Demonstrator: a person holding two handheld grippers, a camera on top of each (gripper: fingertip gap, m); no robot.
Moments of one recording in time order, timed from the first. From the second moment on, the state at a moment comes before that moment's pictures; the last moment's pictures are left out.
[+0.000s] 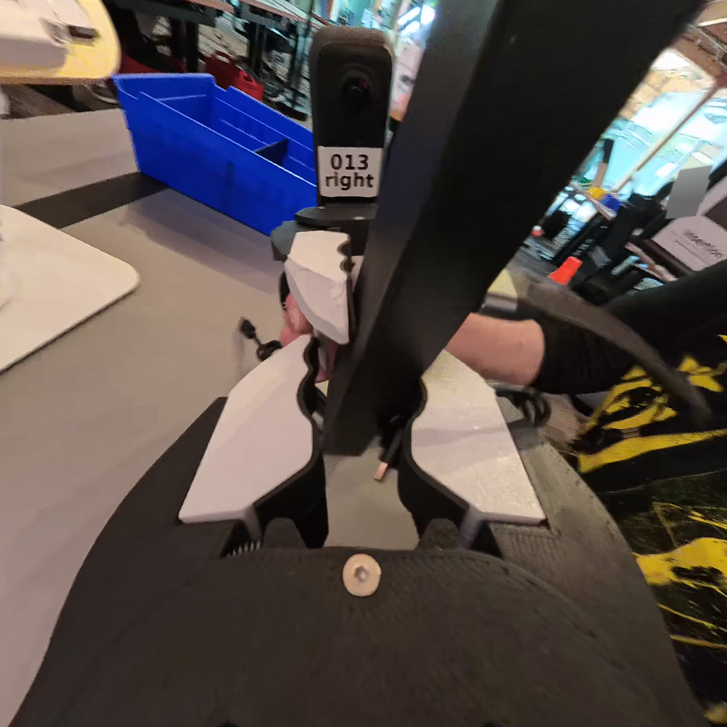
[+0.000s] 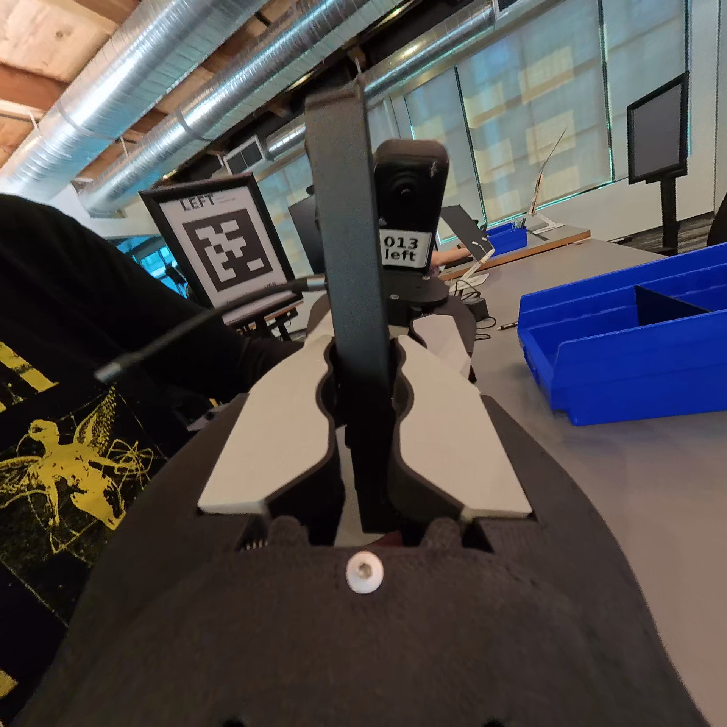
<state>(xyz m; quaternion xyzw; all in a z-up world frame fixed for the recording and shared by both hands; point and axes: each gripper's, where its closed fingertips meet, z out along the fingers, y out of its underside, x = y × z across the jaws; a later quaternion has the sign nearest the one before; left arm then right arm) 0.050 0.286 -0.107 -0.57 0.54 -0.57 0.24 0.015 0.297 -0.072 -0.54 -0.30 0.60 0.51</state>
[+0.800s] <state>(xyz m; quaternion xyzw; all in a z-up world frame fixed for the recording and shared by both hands) 0.060 0.282 -0.095 -0.56 0.57 -0.51 0.30 0.024 0.297 -0.044 -0.56 -0.33 0.54 0.54</state>
